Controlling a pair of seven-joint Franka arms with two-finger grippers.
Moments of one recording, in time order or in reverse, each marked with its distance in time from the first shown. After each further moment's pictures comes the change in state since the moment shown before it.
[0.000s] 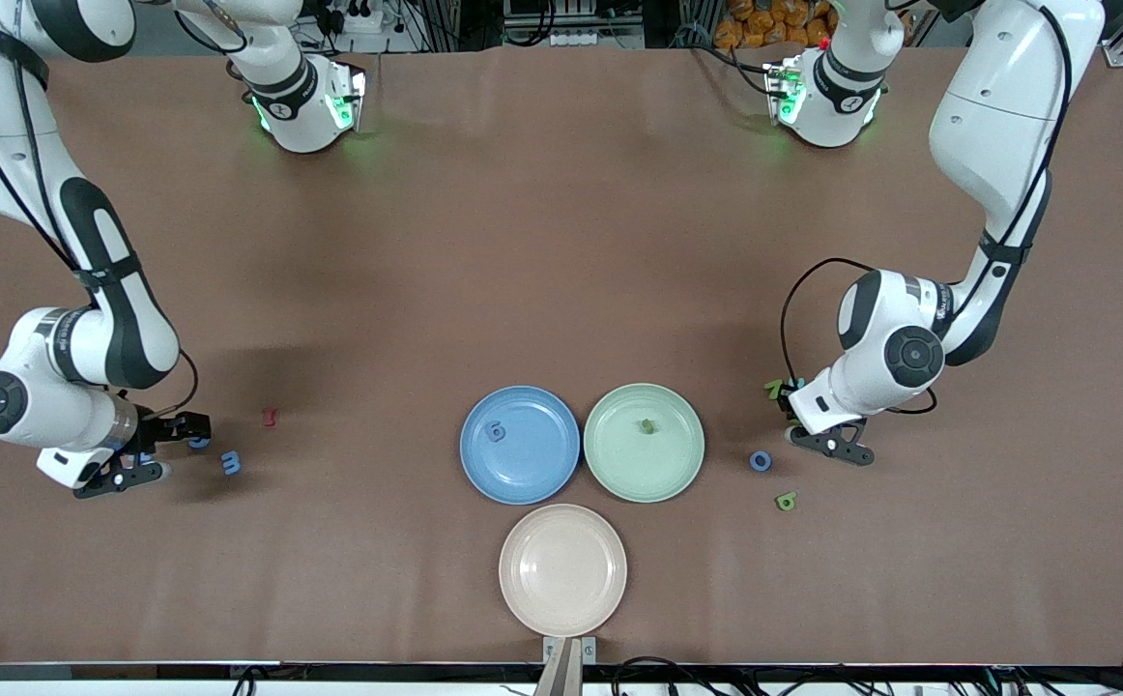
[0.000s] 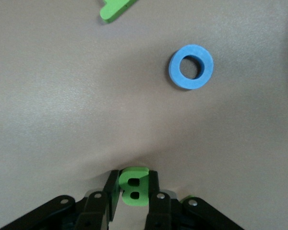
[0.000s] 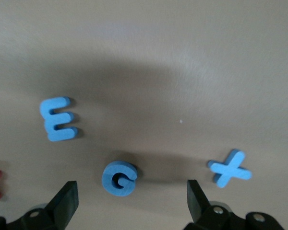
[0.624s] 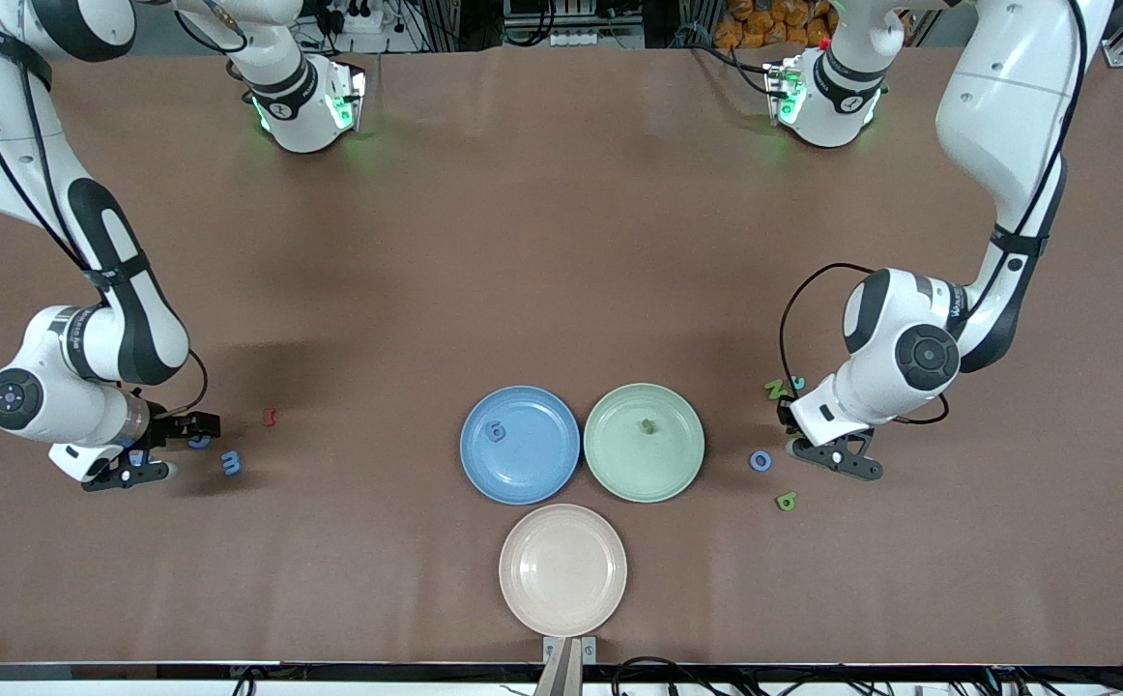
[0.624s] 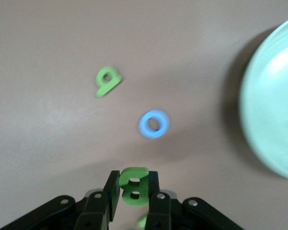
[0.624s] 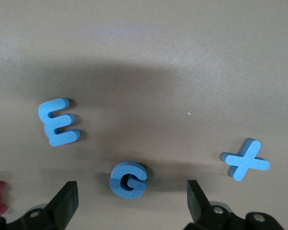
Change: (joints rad) left arm -0.014 -0.037 -0.039 0.134 -0.003 -0.109 -0.042; right arm 0.002 -0.001 0.005 -0.026 0.001 0.022 0.092
